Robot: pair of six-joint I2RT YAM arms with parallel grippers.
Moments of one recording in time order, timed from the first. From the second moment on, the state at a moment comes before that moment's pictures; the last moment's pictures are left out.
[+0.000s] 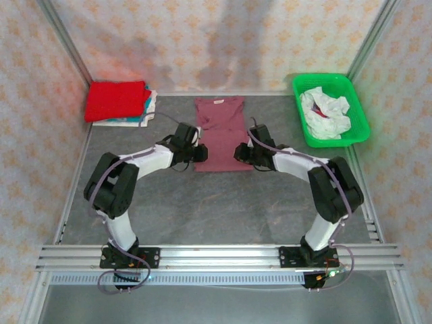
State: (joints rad) left arm -0.41 1.81 1.06 -0.17 0.18 -0.47; right arm 0.46 1.73 1.00 -0.13 -0.22 0.67
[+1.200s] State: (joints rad) left arm -0.42 1.47 0.70 -0.23 0.19 -0.67; right arm 0.56 1.44 0.75 -0.14 -0.13 0.80
